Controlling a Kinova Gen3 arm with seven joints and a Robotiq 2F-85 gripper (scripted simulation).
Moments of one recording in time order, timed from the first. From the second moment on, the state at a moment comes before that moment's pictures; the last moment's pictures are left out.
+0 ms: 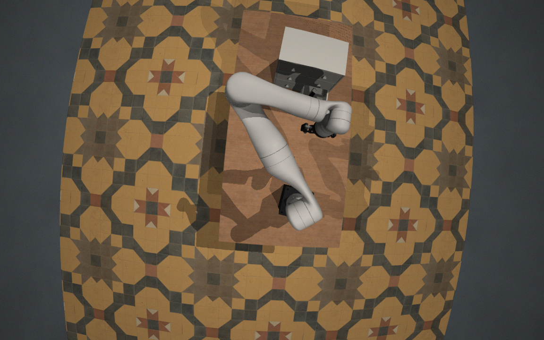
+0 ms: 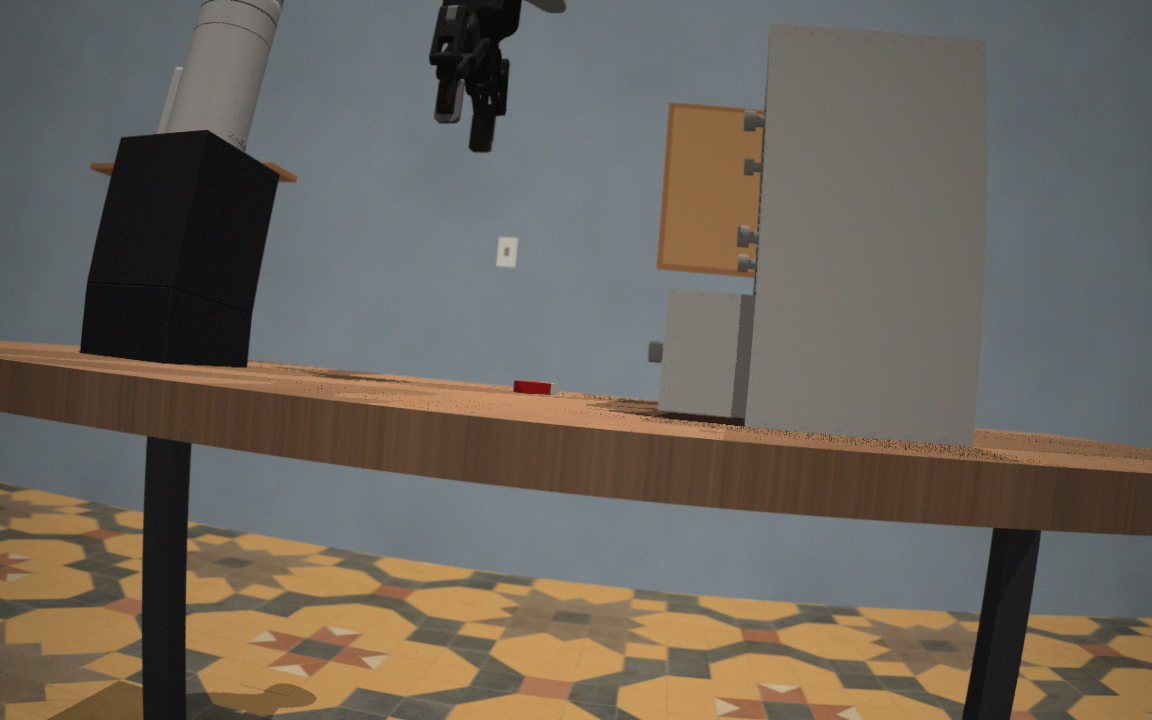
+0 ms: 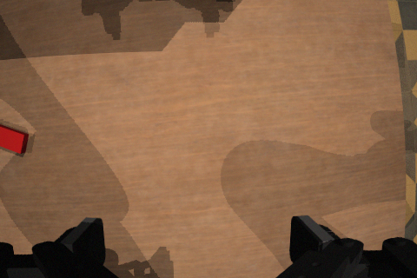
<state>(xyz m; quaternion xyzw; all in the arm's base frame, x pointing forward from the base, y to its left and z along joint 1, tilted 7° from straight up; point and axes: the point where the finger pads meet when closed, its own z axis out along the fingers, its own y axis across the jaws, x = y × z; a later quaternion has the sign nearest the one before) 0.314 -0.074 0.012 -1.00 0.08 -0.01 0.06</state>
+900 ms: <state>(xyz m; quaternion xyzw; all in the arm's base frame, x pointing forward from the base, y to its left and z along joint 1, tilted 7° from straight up) 0.315 -0.079 0.058 -1.00 0.08 -0.01 0.06</state>
